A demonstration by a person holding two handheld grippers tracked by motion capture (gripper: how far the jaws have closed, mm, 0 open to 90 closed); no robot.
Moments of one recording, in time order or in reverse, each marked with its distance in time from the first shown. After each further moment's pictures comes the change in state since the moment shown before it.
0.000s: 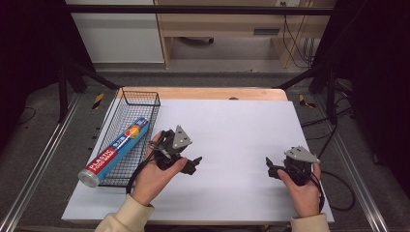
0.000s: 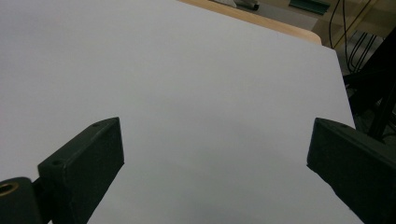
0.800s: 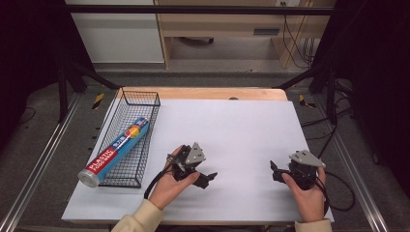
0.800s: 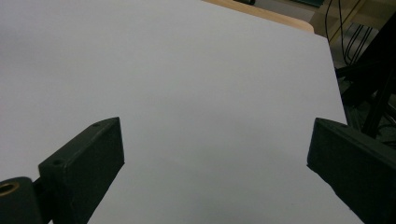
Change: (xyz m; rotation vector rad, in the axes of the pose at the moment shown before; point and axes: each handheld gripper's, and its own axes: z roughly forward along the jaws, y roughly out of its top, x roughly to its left) left arm -0.027 -0.038 0.063 -0.083 -0.194 0.034; right arm -0.007 -0.010 -0.009 0.015 -0.009 0.014
